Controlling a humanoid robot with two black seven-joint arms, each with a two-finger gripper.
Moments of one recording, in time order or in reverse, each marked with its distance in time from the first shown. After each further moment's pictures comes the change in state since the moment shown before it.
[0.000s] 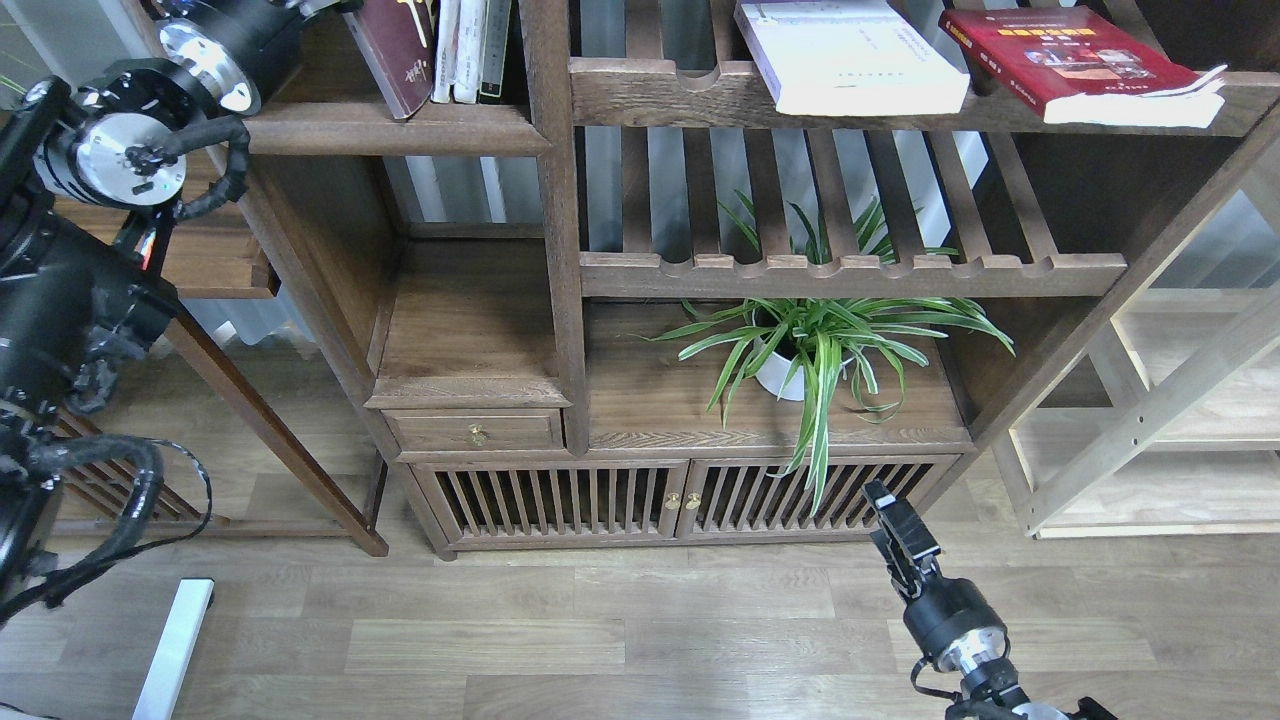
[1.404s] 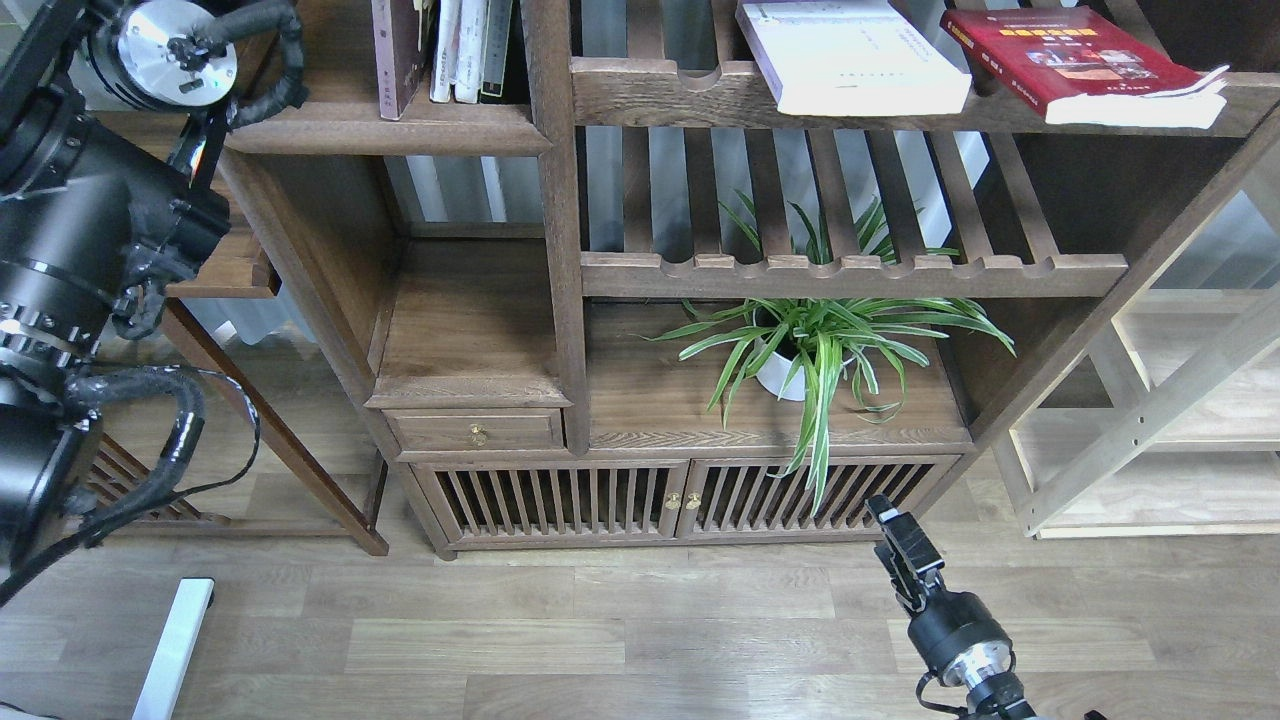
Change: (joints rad) left arm -0.164 -0.066 0.015 -0.010 -0.127 0.065 -0.086; right arm -0.016 -0.006 -0.003 -0.001 -0.001 0.000 -0.002
